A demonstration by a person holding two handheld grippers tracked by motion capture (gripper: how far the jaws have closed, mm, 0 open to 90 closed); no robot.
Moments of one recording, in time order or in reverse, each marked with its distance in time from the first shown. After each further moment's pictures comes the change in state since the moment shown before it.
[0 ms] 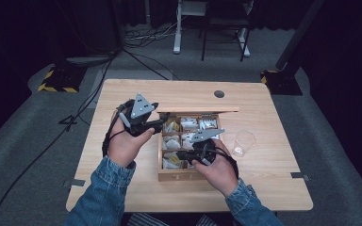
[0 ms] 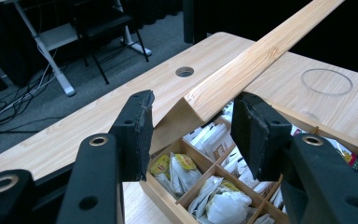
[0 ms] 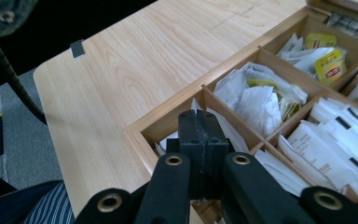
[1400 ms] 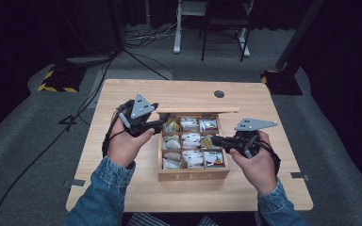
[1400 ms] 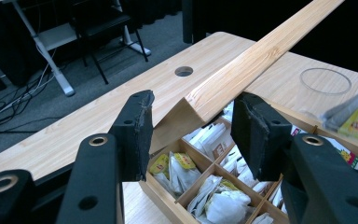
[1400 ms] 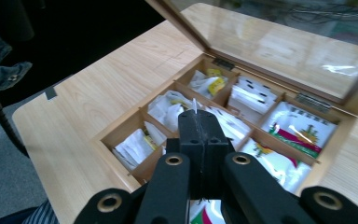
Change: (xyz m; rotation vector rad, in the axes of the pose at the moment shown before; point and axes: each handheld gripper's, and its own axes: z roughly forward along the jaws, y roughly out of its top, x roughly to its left) left arm 0.000 -0.001 0.000 0.000 -0.001 0.000; right arm -0.029 -0.005 -0.103 -0.150 -0.149 0.080
